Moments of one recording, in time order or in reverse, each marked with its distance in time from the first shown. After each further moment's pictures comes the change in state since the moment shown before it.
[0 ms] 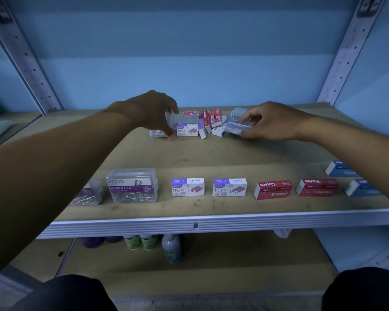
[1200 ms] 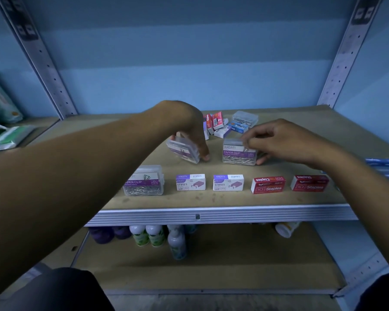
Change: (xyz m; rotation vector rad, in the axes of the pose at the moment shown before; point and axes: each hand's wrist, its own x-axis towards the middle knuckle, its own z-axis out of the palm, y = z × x) left_hand -0.014 0.094 -0.018 0.153 -0.418 -0.181; right_hand -0.058 -0.004 0.018 0.548 -0.021 -0.026
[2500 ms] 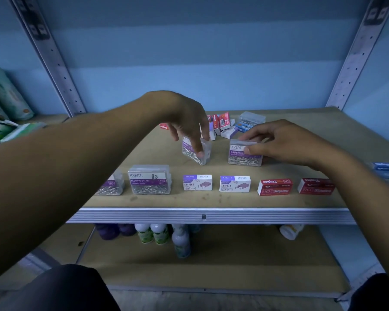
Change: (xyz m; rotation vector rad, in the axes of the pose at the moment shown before) left_hand -0.025 -0.028 -0.008 -0.217 -0.032 0.212; right_hand 0.003 -0.010 0.002 -0.203 0.006 -0.075
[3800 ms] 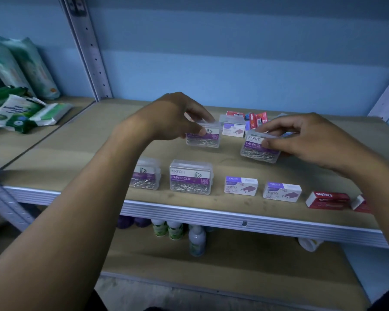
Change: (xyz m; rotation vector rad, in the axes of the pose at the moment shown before) left_hand -0.056 -0.099 0.043 -0.473 0.533 0.151; right_hand 0.022 -0.041 0.028 -0.028 0.070 -0.020
